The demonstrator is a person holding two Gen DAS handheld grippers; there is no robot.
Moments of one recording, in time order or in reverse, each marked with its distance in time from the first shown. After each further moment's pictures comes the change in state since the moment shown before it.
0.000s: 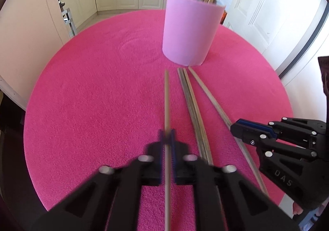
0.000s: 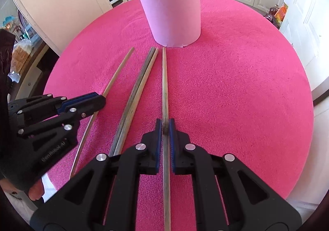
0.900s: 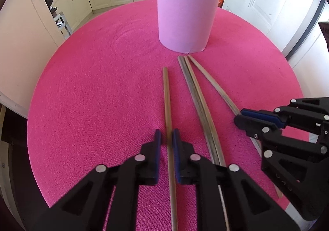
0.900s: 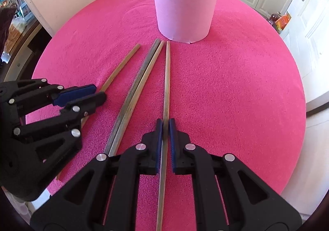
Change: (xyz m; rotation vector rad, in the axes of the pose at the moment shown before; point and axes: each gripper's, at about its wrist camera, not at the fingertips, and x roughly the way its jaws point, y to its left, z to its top) left arm 0.024 -0.005 0.004 0.086 0.081 0.052; right arm 0.017 0.017 0.013 -0.105 0.092 -0.101
